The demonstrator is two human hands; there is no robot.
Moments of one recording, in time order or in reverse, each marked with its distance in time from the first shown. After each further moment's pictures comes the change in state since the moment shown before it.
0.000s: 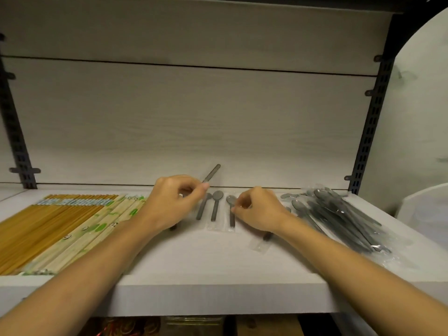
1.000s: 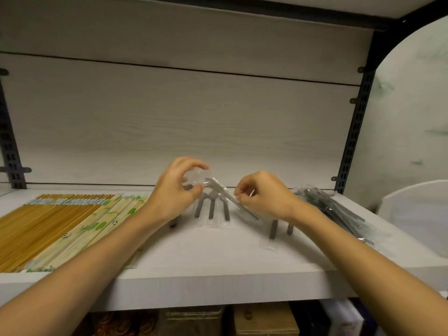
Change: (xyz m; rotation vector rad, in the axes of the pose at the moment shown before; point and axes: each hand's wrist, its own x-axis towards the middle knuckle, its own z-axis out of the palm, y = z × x) left_hand 0.010 -0.001 -0.003 -0.174 -0.016 0.015; right_hand -0.015 -0.020 -0.035 -0.070 0.088 -0.204
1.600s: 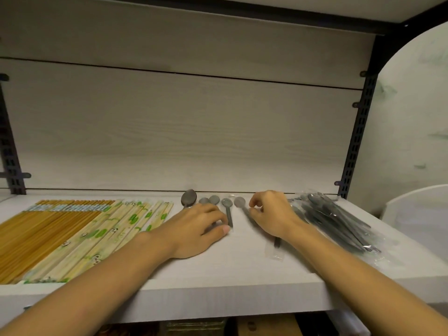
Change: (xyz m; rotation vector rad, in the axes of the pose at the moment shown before) left_hand -0.026 -0.005 0.021 0.453 -0.580 0.139; right_hand 0.000 0.032 0.030 -0.176 0.063 0.198
